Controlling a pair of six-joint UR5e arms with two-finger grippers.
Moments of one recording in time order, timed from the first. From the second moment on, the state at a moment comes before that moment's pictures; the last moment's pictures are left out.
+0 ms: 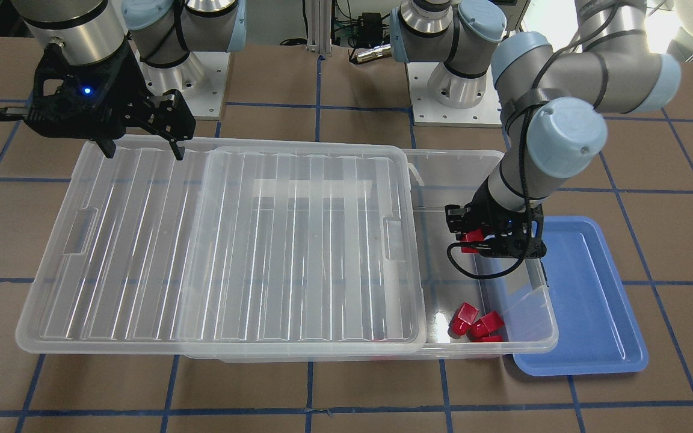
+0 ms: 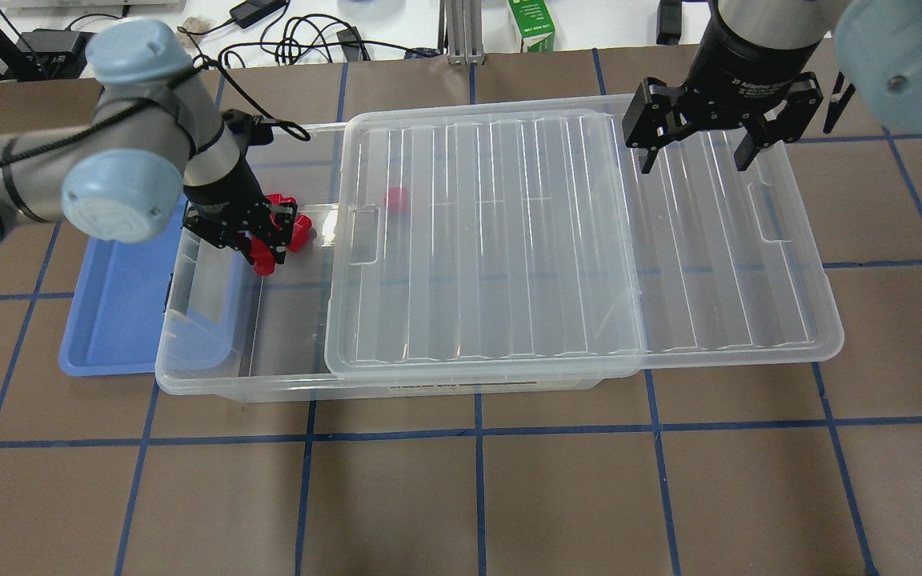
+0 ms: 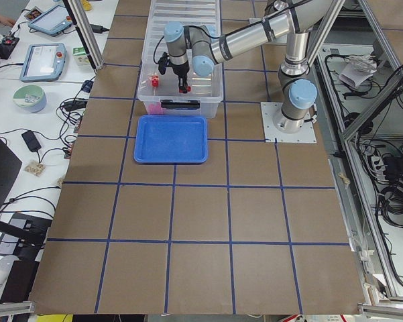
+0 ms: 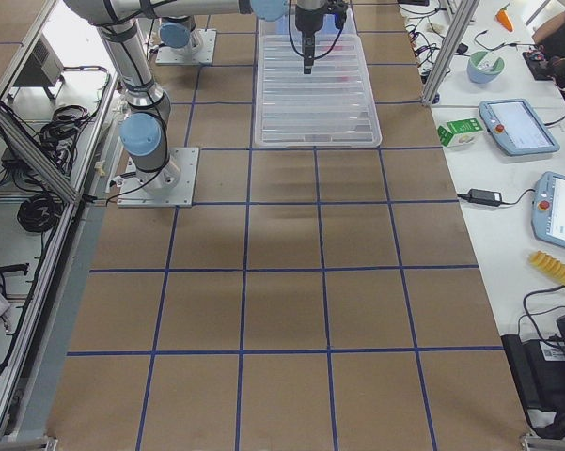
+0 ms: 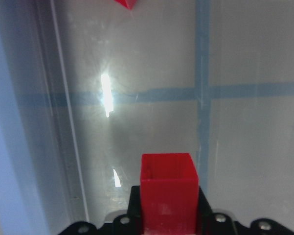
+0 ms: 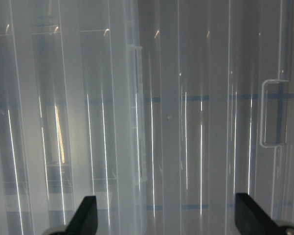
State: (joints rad) left arm -1.51 -1.78 -1.67 -1.39 1.56 0.08; right arm 1.59 -1.55 1.52 -1.57 -1.56 0.04
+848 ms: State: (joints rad) left arm -1.07 -1.85 -1.60 -1.41 1.52 0.56; right arm 1.13 -1.53 1.59 -1.60 -1.57 -0.46
